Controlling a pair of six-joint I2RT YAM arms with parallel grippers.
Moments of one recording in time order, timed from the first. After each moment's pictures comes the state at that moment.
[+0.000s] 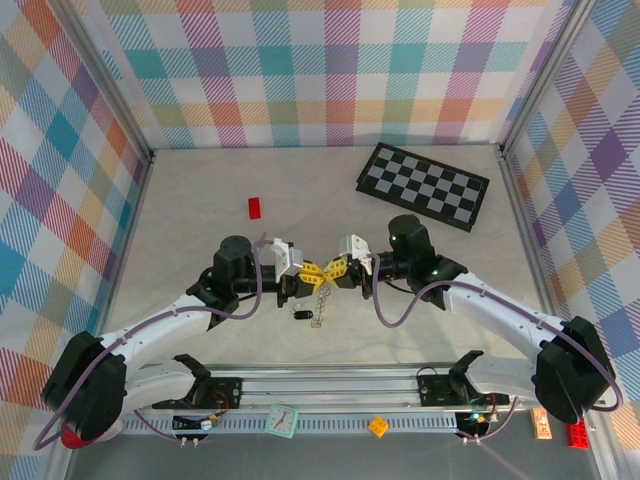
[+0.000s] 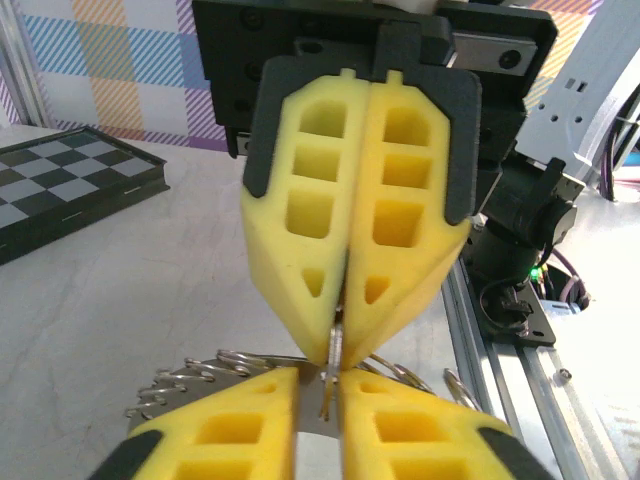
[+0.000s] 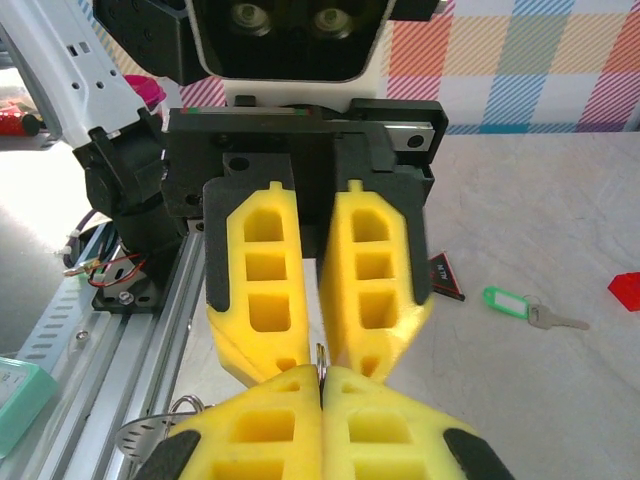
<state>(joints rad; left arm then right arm) -0.60 1.12 0.52 0.36 0.84 0.12 0.68 1.19 0.74 0.03 -0.85 -0.35</state>
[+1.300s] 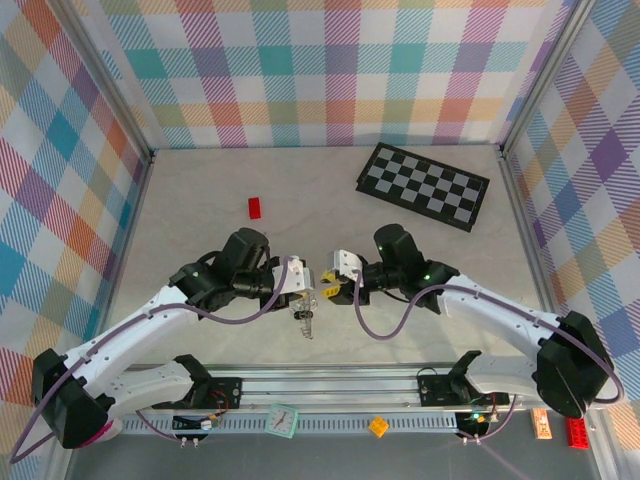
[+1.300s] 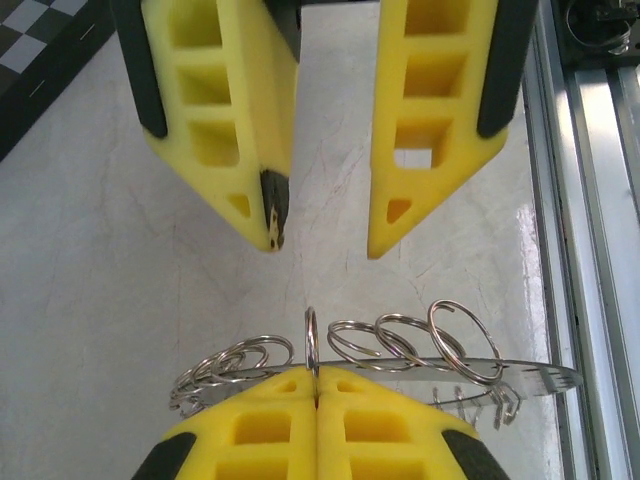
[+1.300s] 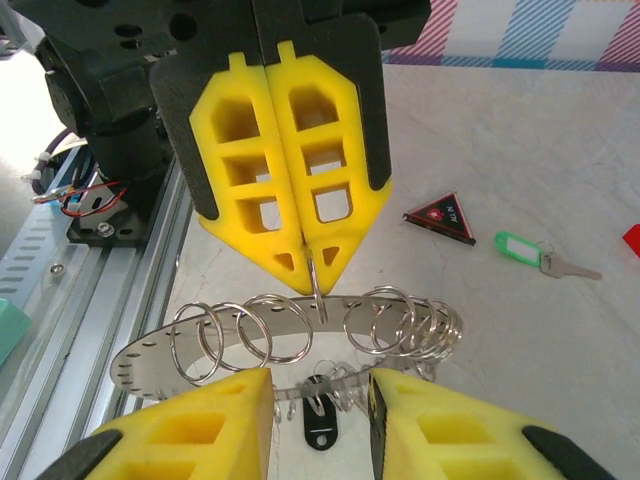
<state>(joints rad) -0.73 1.04 0.87 -0.61 0.40 0.67 0.77 1.21 0.75 -0.08 -0.70 -0.46</state>
